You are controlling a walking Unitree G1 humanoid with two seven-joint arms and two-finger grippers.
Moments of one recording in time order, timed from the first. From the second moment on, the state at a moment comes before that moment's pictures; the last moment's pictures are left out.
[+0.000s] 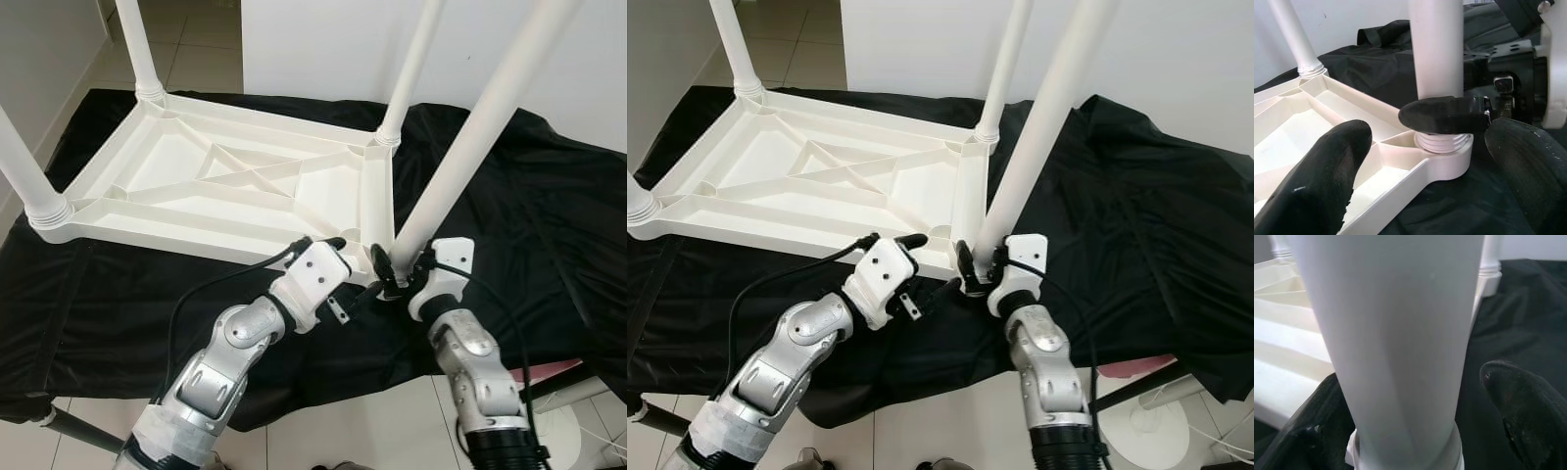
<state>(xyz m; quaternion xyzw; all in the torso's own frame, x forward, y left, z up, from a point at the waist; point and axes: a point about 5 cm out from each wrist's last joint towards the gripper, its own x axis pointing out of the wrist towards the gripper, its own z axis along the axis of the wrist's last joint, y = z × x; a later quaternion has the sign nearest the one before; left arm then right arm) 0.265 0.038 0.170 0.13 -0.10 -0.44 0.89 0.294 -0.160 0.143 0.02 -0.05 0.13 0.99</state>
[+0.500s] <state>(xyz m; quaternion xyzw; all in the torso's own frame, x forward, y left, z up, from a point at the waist) 0.265 0.036 0.170 0.13 -0.10 -0.44 0.88 0.309 -0.172 0.146 -0.06 -0.02 0.34 0.94</state>
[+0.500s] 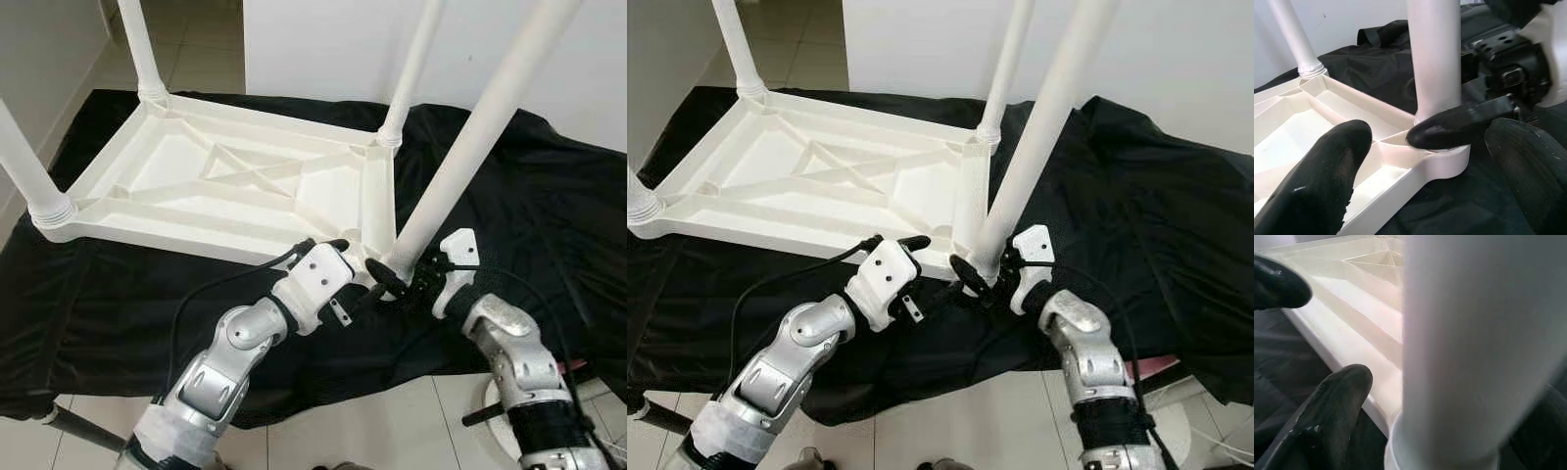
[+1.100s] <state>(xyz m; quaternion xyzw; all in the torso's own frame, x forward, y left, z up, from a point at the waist) 0.267 0.039 0.172 0.14 -0.10 -0.43 0.88 0.326 -0.172 0.141 -0.06 -0.03 0.34 0.94</state>
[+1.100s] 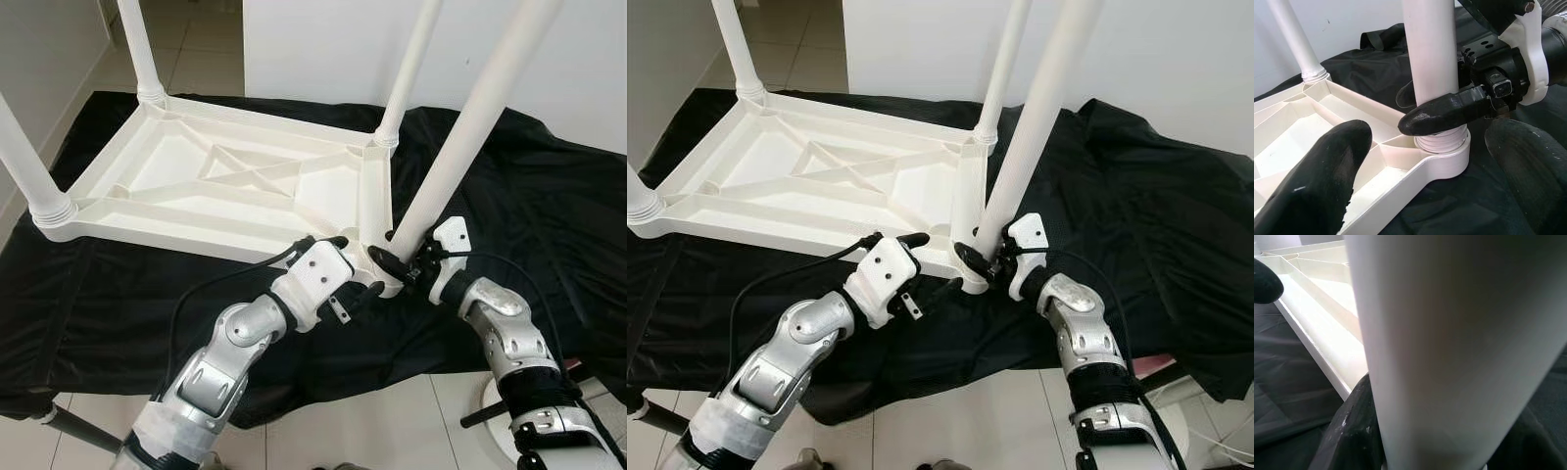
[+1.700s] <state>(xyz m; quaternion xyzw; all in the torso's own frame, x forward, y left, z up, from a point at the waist) 0.269 0.043 0.162 0.14 -0.09 -0.43 0.89 0.317 -0.160 0.134 0.01 -0.05 0.17 0.98</state>
